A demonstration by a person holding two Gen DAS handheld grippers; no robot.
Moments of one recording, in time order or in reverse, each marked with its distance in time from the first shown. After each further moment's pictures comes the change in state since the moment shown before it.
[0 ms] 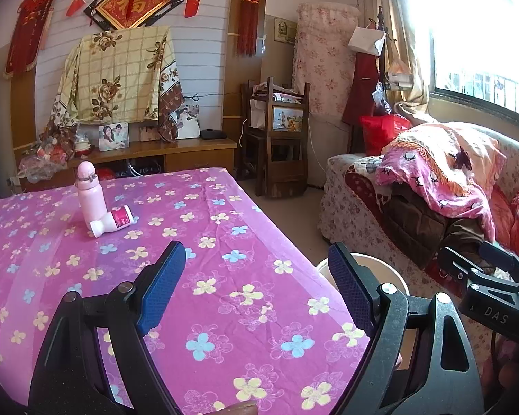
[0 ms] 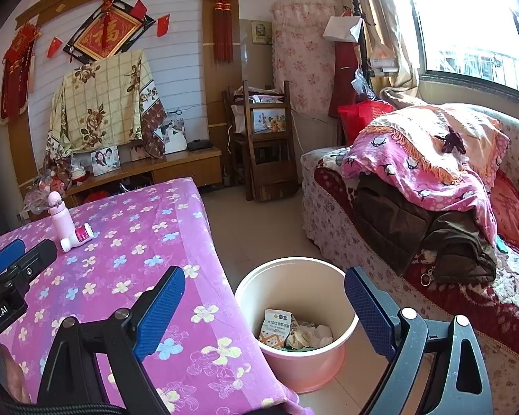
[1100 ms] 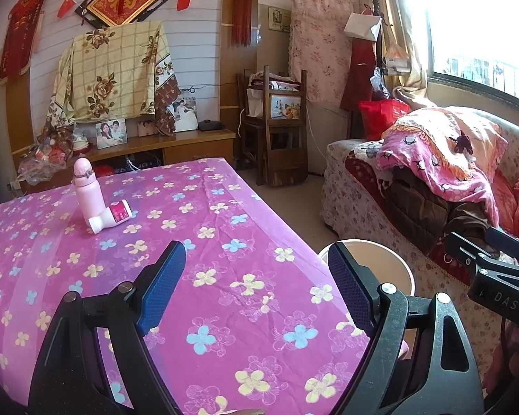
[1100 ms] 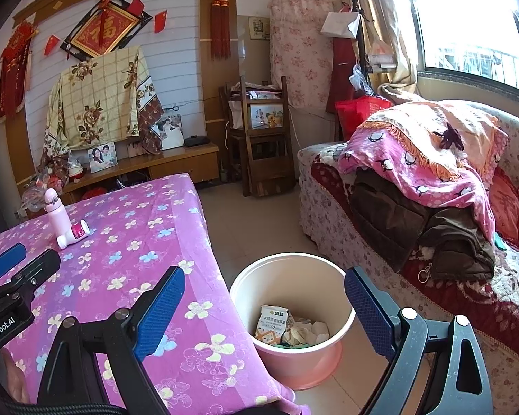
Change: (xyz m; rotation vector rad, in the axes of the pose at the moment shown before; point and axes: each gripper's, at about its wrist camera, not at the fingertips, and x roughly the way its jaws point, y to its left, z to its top) left arm 0.009 -0.002 -0.004 0.036 0.049 -0.001; right arm 0.004 -0.006 -0.006 0.002 0.019 -0.009
